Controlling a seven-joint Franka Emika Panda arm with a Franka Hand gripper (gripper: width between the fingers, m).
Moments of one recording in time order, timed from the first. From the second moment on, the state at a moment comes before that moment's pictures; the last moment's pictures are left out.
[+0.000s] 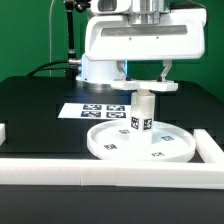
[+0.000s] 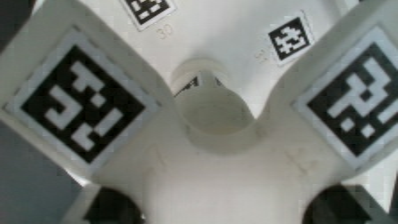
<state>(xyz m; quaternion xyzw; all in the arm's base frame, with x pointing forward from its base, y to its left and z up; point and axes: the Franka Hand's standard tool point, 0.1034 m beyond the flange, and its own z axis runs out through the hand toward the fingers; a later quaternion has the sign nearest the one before) 0.525 0.037 0.109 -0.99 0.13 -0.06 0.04</state>
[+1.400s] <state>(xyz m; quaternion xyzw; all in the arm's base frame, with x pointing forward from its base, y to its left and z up) 0.523 0.038 0.107 -0.72 0.68 -0.01 0.12</state>
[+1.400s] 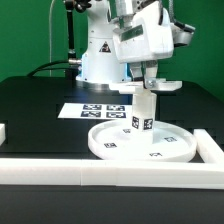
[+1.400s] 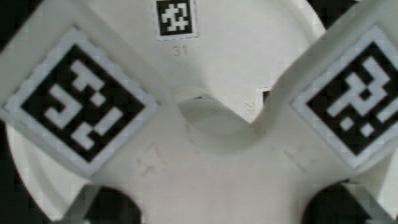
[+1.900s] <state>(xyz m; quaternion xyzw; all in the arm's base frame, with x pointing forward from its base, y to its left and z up) 0.522 0.035 0.107 -0.51 0.85 0.03 0.14</state>
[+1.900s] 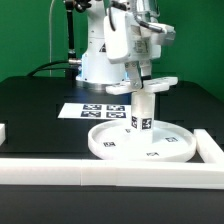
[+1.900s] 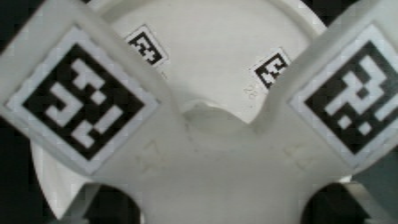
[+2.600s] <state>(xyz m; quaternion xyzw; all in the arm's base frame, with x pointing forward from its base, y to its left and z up) 0.522 0.038 0.107 -0.39 0.91 0.04 0.15</state>
